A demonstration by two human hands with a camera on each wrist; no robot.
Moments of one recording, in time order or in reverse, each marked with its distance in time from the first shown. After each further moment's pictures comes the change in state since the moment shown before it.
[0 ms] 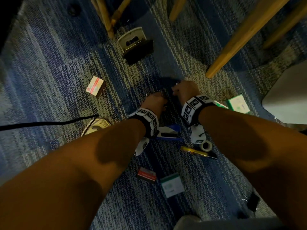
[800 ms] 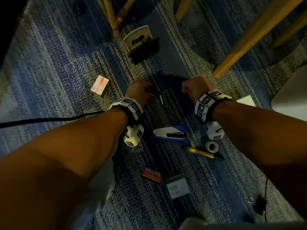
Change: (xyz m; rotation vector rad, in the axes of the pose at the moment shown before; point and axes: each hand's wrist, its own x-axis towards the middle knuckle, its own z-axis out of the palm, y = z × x) left_hand -0.012 -0.069 -0.025 -0.337 0.274 -0.244; right_hand 0.002 0.014 -0.012 -0.019 0.027 -0.105
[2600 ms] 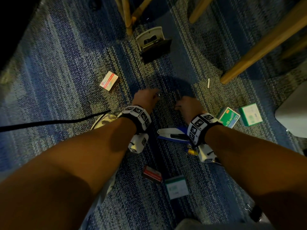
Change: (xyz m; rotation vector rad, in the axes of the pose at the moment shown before) left_hand -0.032 0.010 0.003 -0.016 -0.023 -0.053; right_hand -0.028 -0.048 0.049 0.420 -0.059 0.163
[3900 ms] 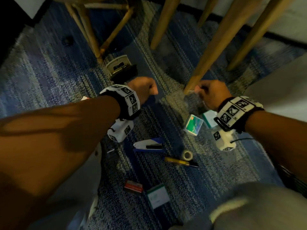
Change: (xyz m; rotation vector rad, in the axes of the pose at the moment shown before) left_hand 0.014 0.123 -0.071 0.080 -0.069 0.275; right_hand -0.069 0.057 -0.179 -0.008 0.384 -0.040
